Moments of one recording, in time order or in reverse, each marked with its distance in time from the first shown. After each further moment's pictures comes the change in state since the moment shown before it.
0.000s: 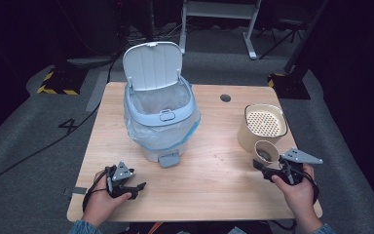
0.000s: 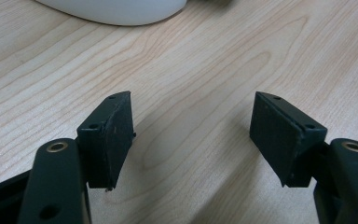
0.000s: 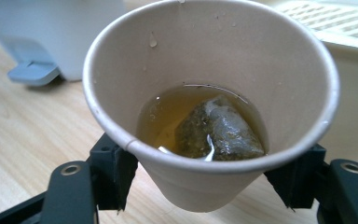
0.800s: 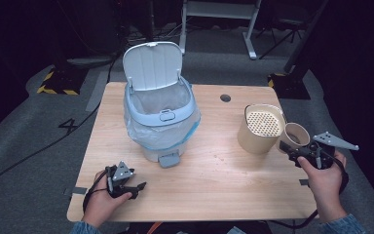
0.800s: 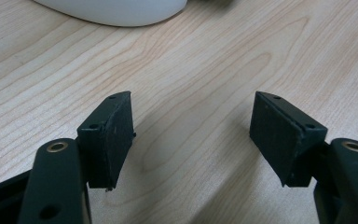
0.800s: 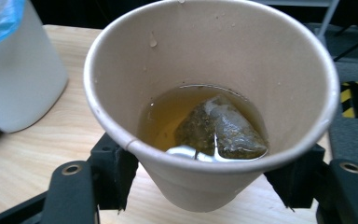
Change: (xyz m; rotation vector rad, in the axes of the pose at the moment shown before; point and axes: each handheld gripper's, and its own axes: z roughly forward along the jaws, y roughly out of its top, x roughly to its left) left arm 0.000 0.000 0.000 0.000 0.005 0.002; right arm -0.051 0.042 -0.042 -0.035 -0.190 0.098
